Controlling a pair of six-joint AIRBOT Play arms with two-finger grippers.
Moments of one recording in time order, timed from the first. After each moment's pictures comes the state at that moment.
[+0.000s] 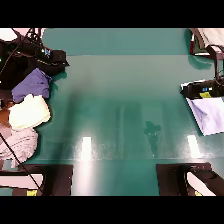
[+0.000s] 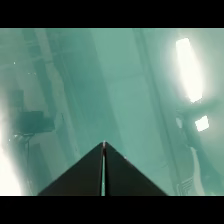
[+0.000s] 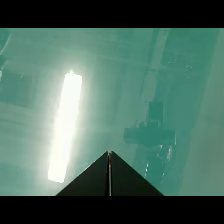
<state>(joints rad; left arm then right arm) -0.07 -1.52 1.75 1.11 -1.29 -1.41 -0.03 -0.92 1.12 -1.31 1.27 1.46</state>
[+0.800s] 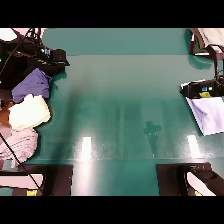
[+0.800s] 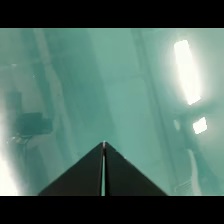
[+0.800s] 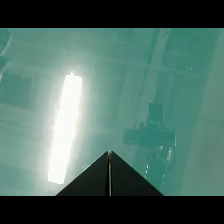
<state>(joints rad) -0.07 -1.52 1.75 1.09 -1.27 -1.41 -0.03 -0.92 1.12 -1.31 1.26 1.46</state>
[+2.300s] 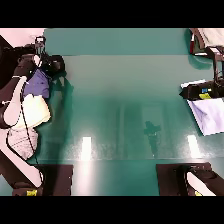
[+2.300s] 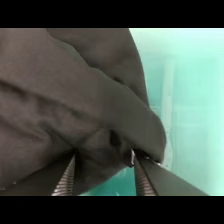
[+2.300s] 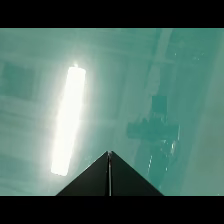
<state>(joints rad) 0.06 -1.94 1.76 1.56 -0.62 -1.54 -0.03 -0.92 1.11 -1.30 1.29 1.47</state>
